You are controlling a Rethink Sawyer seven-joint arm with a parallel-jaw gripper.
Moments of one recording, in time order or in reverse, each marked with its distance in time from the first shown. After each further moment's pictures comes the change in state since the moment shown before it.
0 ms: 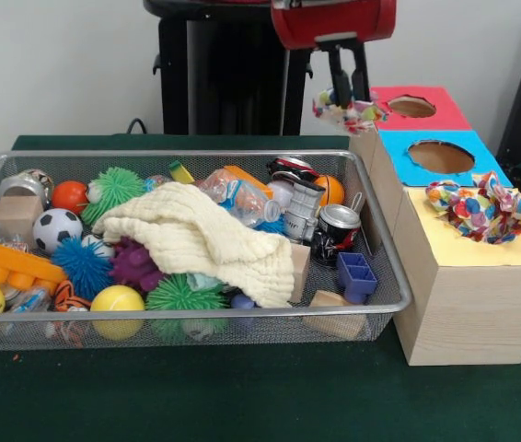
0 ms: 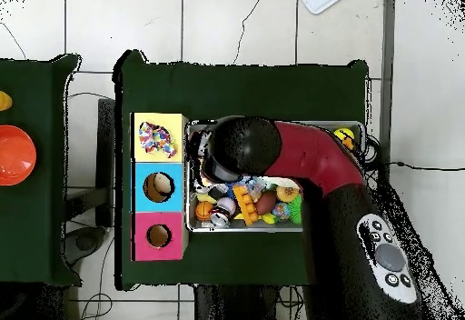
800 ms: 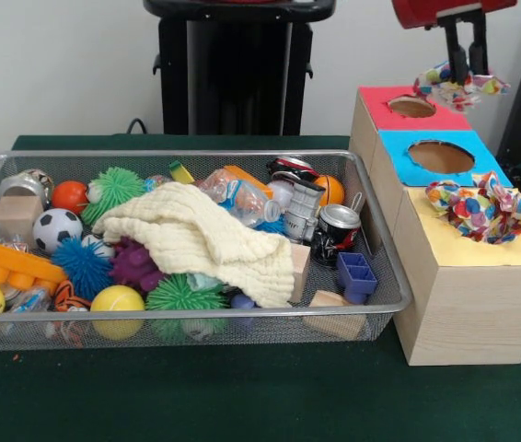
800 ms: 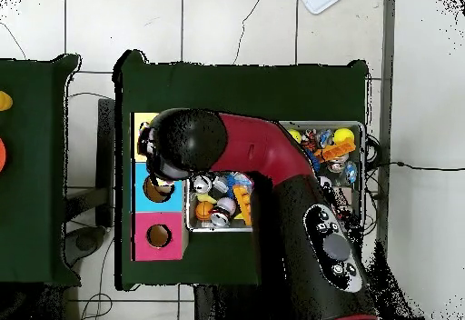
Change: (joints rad) arm 0.127 -0.007 0.000 -0.009 0.128 0.000 0.000
